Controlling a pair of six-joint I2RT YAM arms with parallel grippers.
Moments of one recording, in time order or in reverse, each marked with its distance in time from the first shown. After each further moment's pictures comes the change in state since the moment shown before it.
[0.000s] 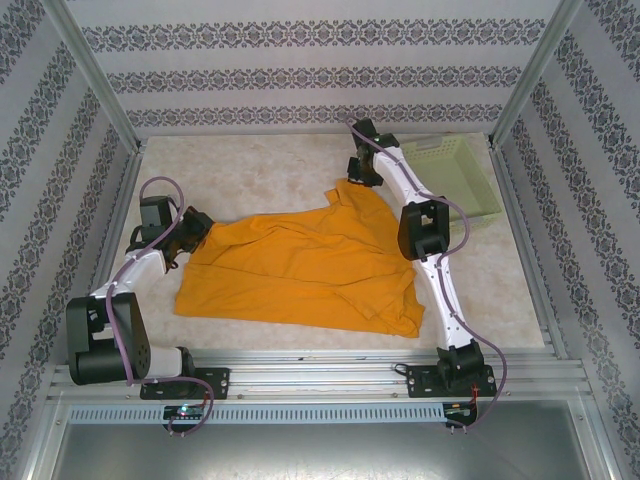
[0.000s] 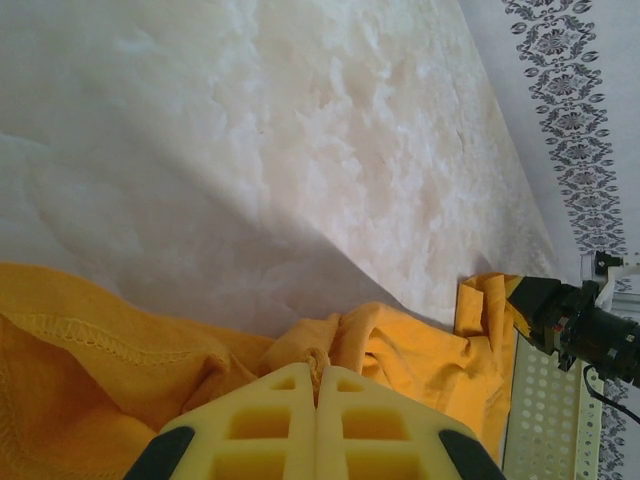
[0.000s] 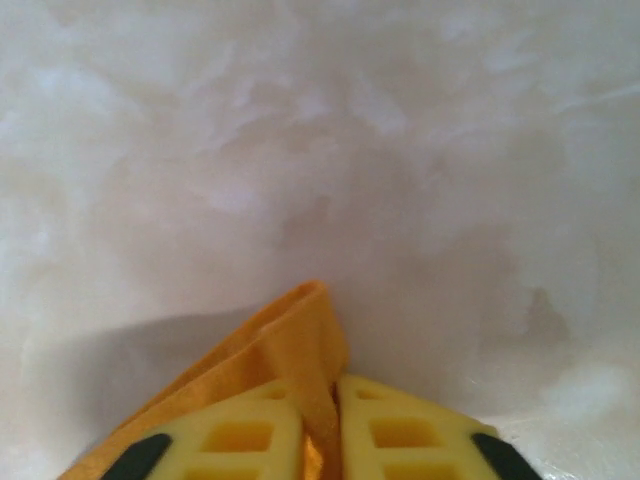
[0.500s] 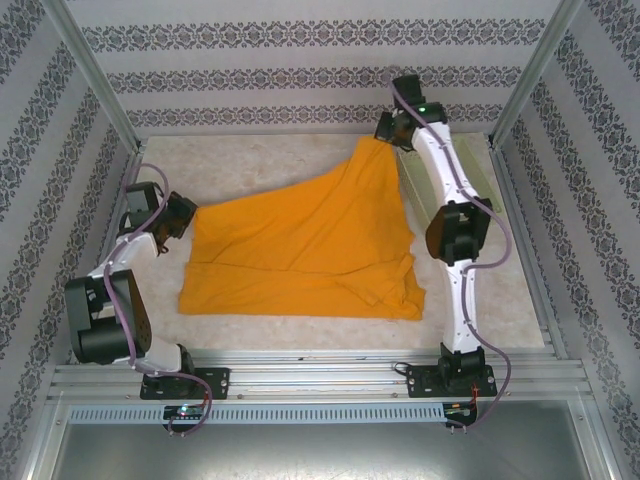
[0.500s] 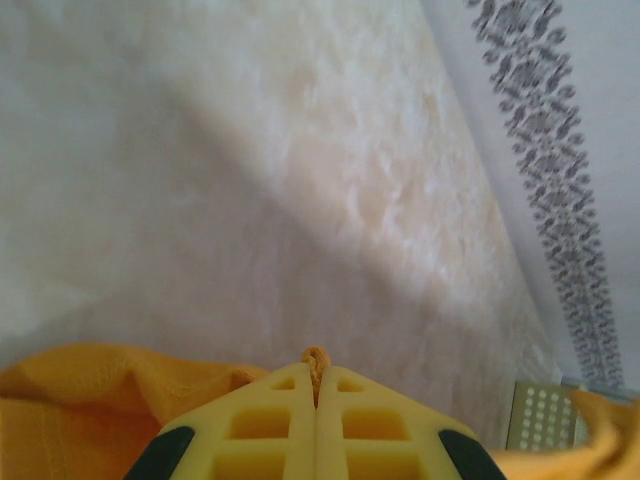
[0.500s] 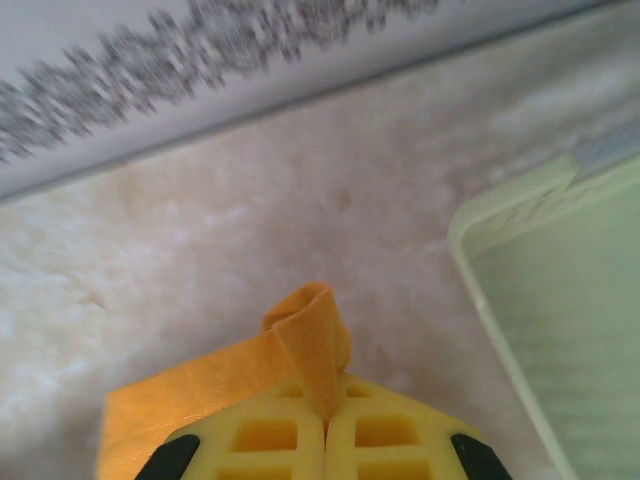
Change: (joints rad) left arm 0.092 0.144 0.167 0.011 -0.052 -0.034; right arm -0.101 -0.363 -0.096 0.074 -0.014 -0.032
